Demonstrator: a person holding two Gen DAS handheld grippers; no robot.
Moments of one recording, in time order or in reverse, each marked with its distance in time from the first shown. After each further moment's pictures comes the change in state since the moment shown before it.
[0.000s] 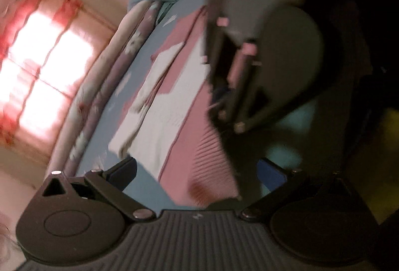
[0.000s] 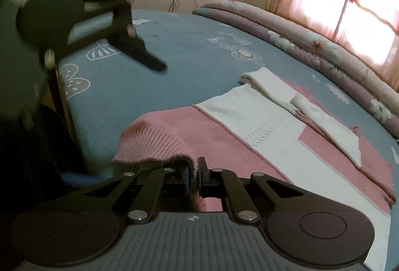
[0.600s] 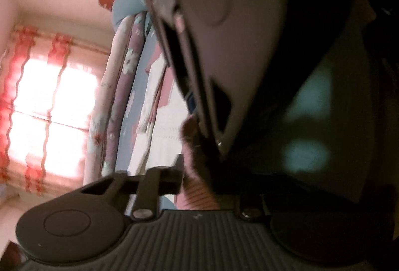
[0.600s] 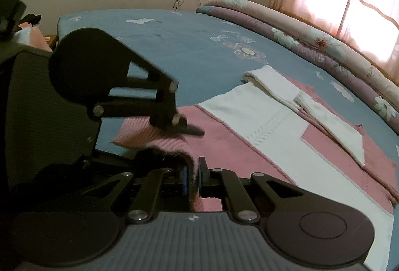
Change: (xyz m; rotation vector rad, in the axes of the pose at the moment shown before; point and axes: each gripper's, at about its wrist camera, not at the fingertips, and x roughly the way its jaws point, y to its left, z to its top) left arm 0.033 -0.023 0.012 0.249 0.019 0.098; right arm 0.002 -0.003 0.002 -0.002 0.007 0.016
